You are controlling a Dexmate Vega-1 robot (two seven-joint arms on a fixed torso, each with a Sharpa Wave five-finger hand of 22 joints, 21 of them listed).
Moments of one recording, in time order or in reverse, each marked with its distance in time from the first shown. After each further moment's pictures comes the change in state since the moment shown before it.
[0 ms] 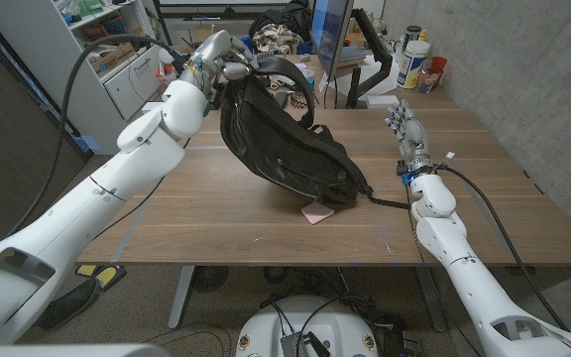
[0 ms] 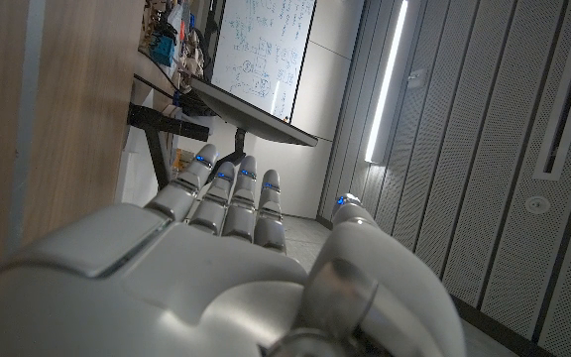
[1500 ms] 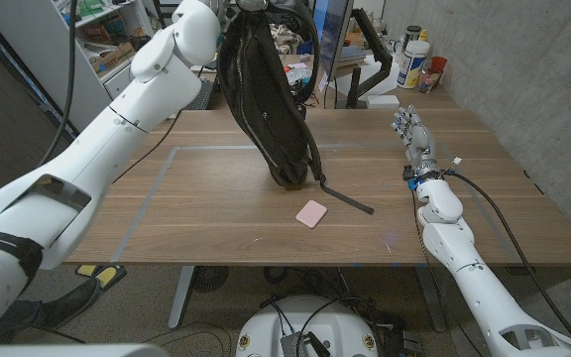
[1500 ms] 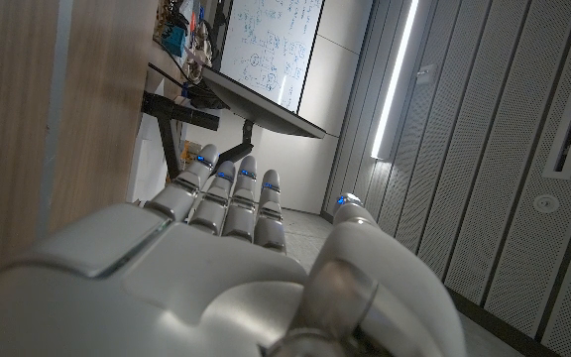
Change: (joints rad) left arm -0.341 -0.114 0.112 0.123 0.118 0.018 -0.157; left_hand -0.001 -0.002 0.000 0.000 0.011 -0.001 -0.009 0.008 -0.004 0.008 -0.009 -0.015 0.009 0.016 -0.026 -0.025 0.001 -0.026 -0.004 0.002 0.002; right arm -0.026 -0.018 0.014 -0.008 0.004 0.002 -0.012; right_hand 0.000 0.000 0.000 -0.005 0.000 0.000 0.000 0.000 0.000 0.000 0.000 0.000 0.000 0.004 -0.004 0.000 -0.002 0.005 -0.005 -0.011 0.000
